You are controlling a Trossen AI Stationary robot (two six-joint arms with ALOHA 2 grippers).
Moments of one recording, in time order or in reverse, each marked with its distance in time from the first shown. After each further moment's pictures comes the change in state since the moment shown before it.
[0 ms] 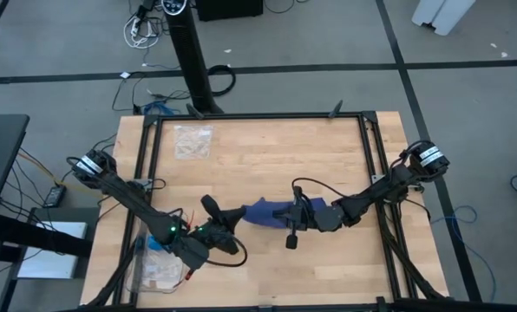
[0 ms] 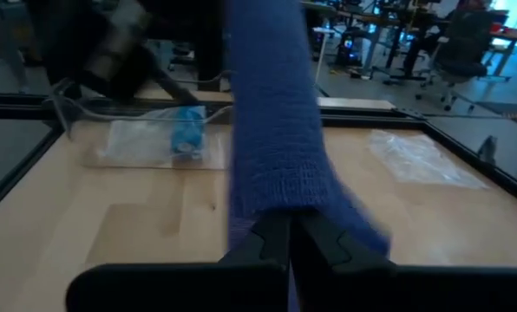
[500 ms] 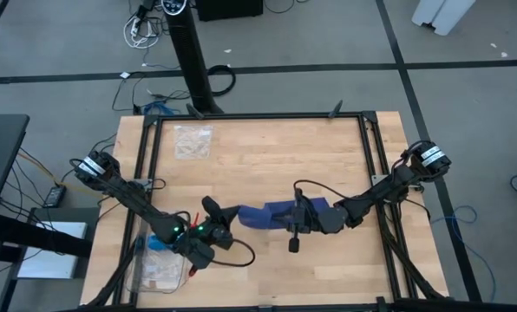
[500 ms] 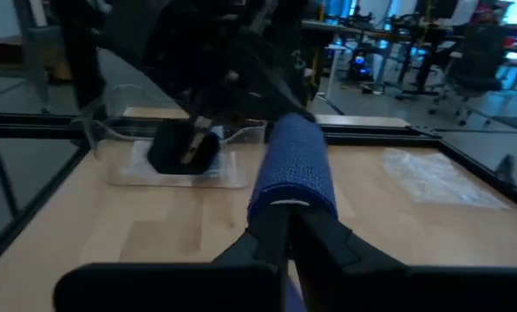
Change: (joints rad) left arm 0.002 0.015 -0.115 -0.083 -0.023 0.009; right arm 0.010 -0.005 0.002 0.035 0.003 -0.013
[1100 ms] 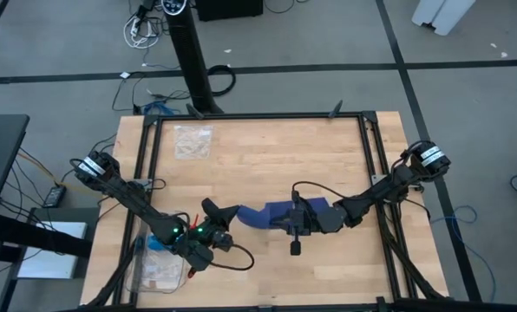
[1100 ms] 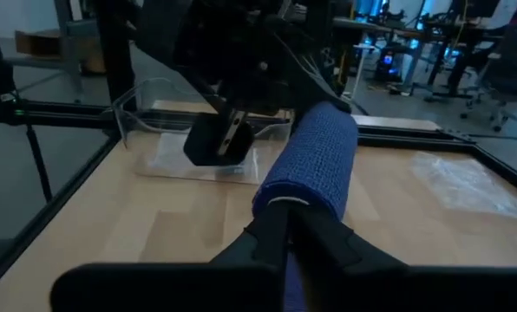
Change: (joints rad) left arm -0.011 0.000 0.001 -0.008 -0.045 0.104; right arm 0.004 0.000 0.002 -0.014 -0.100 -0.008
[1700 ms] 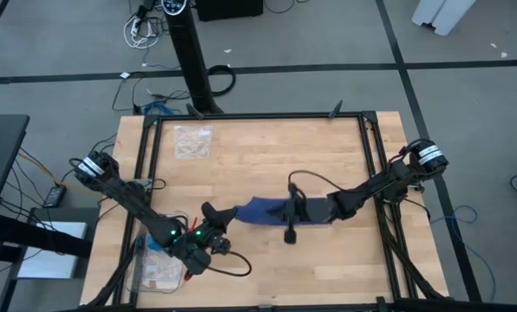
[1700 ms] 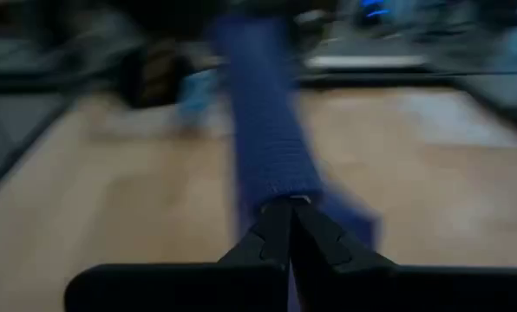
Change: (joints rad) left arm -0.006 -0.002 0.003 -0.038 -0.015 0.079; right arm -0.080 0.005 -0.006 -0.129 -0.112 0.112
